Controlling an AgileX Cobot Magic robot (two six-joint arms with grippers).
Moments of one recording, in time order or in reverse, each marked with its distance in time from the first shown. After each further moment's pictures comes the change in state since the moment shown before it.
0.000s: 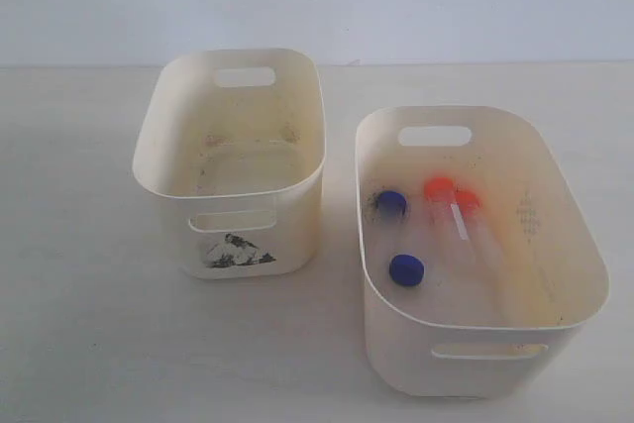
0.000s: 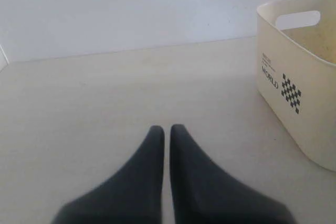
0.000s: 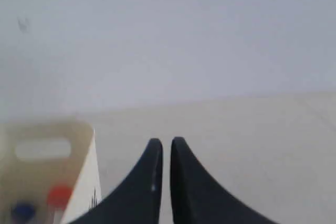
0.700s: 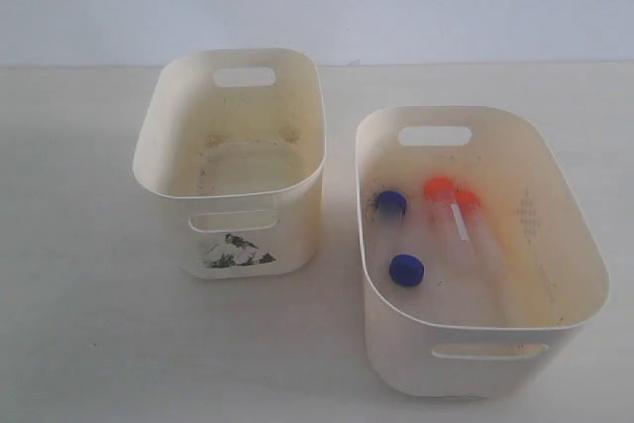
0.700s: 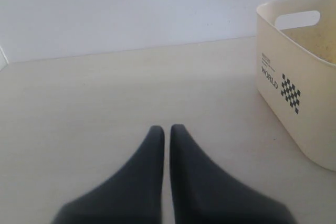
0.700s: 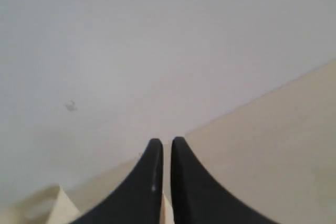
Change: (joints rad) left arm 0.000 0.000 0.000 0.000 0.000 0.000; right arm 0.019 0.271 -0.238 0.173 0.001 0.256
